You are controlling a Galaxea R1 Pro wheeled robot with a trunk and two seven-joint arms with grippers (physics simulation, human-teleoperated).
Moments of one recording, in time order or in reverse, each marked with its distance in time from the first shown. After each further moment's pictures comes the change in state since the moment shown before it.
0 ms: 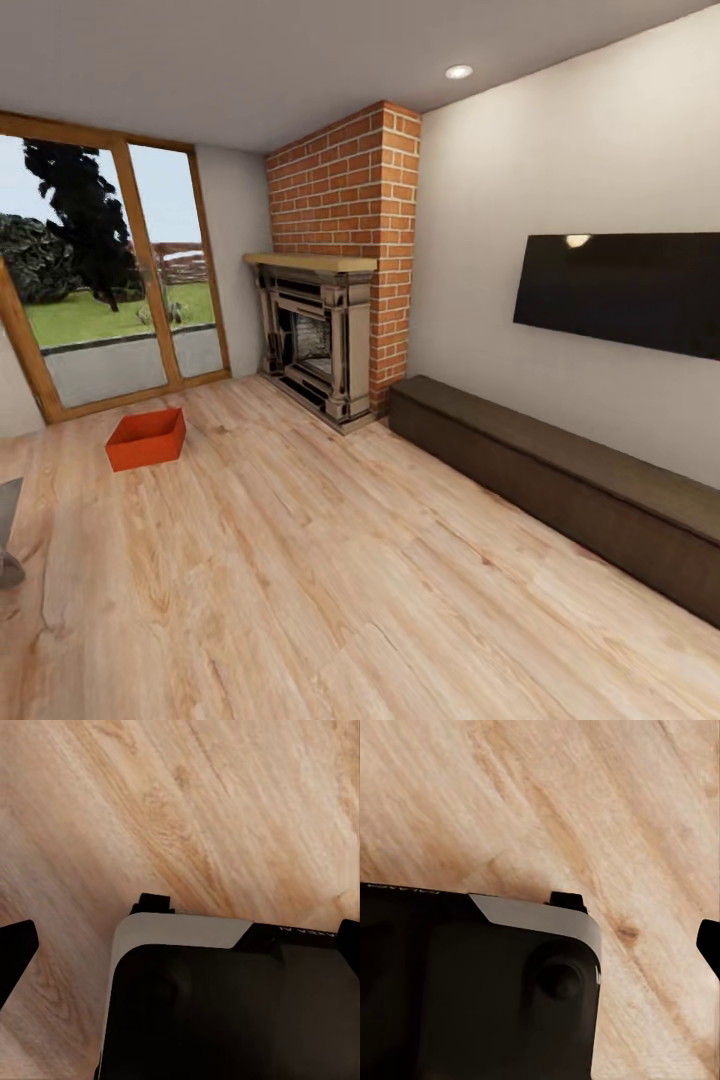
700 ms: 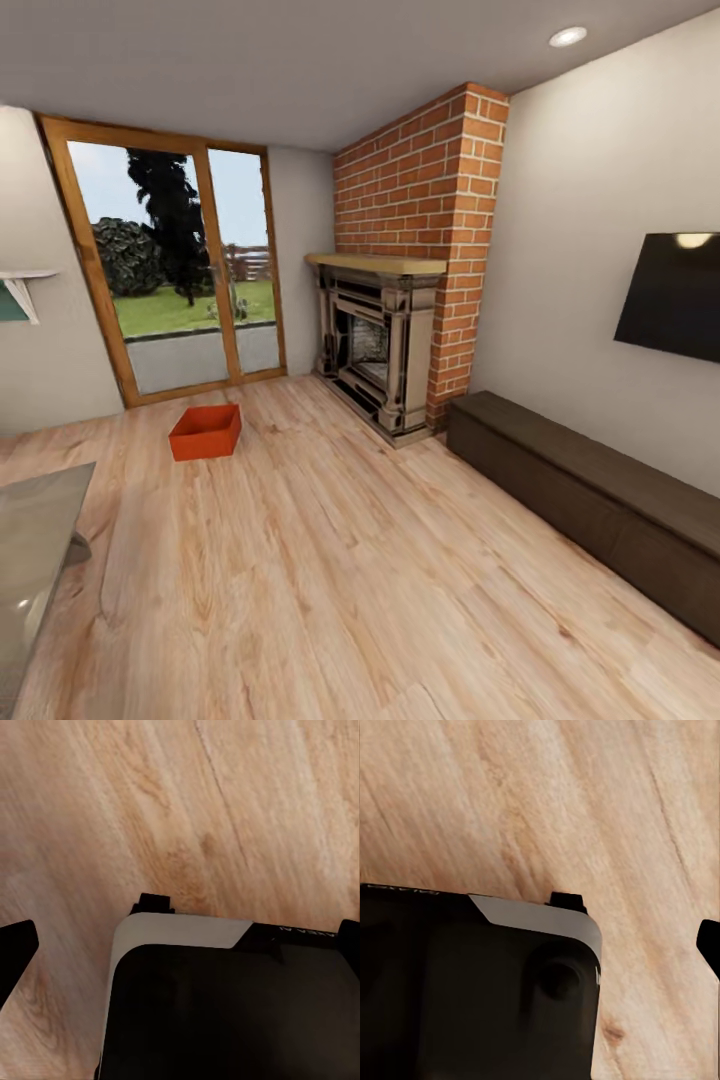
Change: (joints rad) left arm 0.000 0.000 0.000 0.000 0.000 0.000 0.000; right arm 0.000 0.000 0.000 0.000 0.000 -0.002 0.000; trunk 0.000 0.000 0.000
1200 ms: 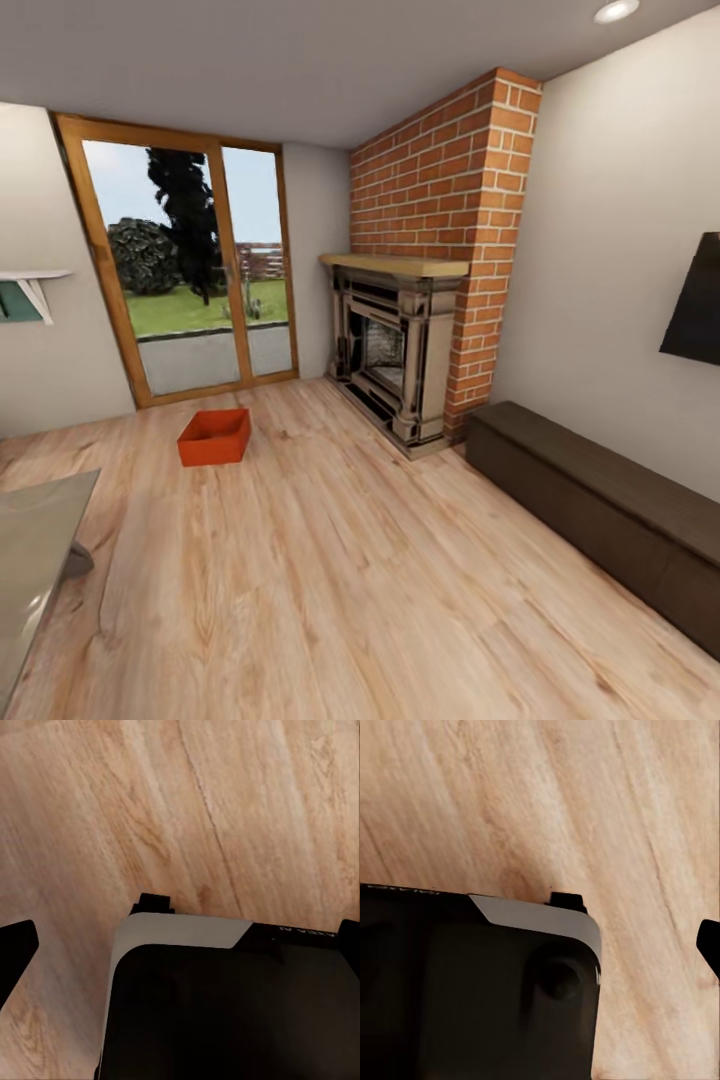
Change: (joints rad) left arm 0.000 0.000 0.000 0.000 0.000 0.000 0.000; right arm 0.000 0.000 -0.001 0.000 -0.001 0.000 0.000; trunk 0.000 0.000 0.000
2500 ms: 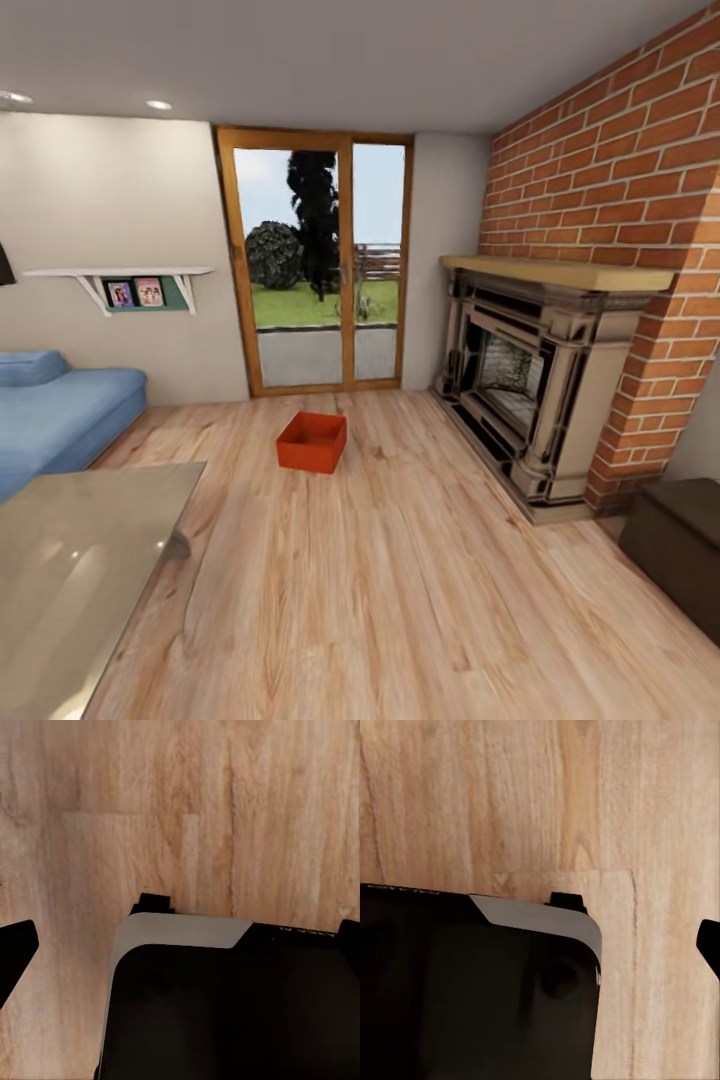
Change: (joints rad) left arm 0.000 0.000 0.000 0.000 0.000 0.000 0.000; right arm 0.000 0.000 0.001 0.000 0.001 0.000 0.000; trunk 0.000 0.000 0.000
